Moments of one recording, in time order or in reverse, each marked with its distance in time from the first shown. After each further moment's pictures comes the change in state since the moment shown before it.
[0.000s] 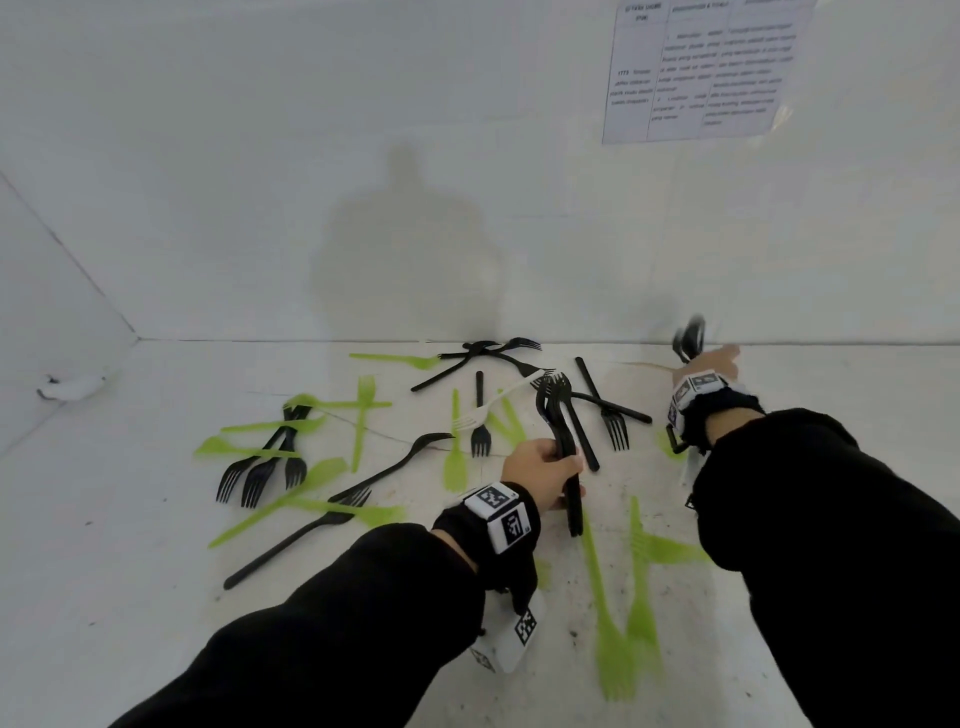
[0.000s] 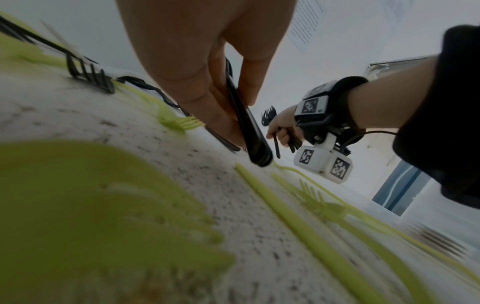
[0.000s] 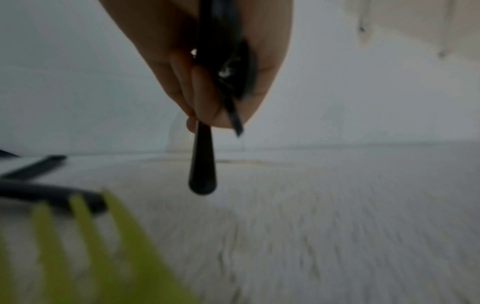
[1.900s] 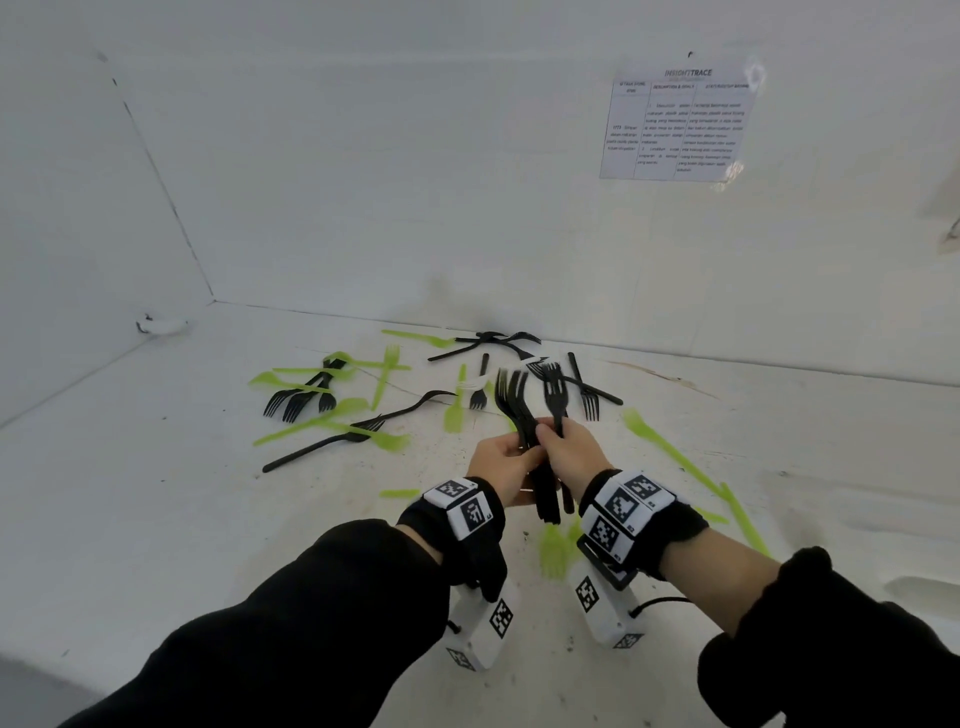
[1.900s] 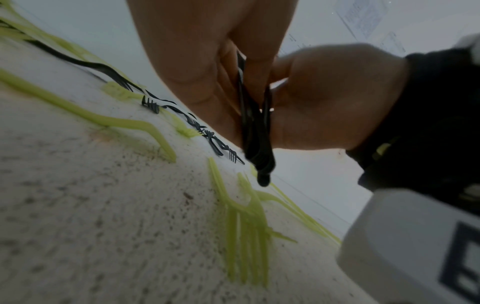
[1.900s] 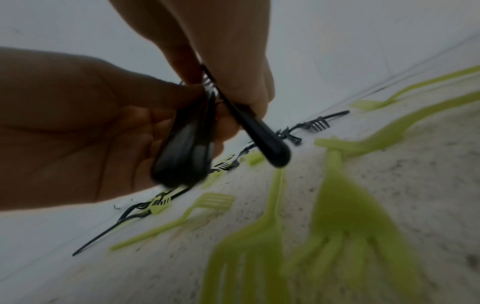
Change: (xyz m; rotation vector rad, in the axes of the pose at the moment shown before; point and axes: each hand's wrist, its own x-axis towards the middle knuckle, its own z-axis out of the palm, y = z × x) left_hand -0.114 -0.029 0.017 -0.184 0.126 0.168; right_hand -0.205 0.012 0.031 0.685 -0.385 -0.341
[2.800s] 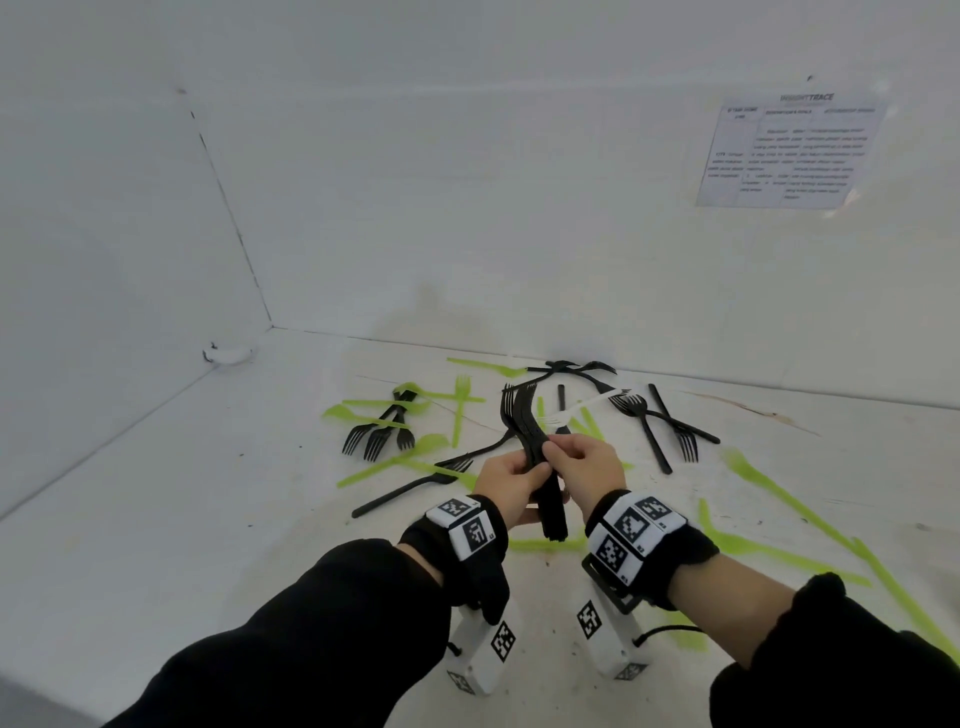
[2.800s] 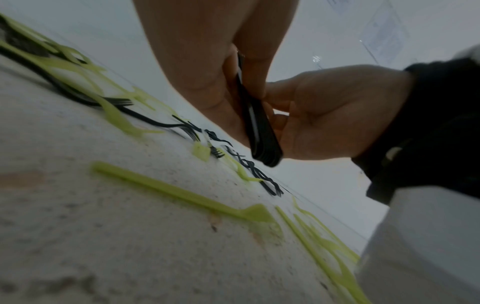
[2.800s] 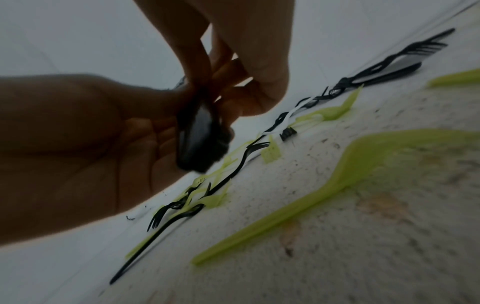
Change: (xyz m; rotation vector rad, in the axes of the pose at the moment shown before) left_hand 0.023 0.020 -0.118 -0.058 -0.039 0.002; right_hand 0.021 -0.039 0.099 0.113 0.083 -0.079
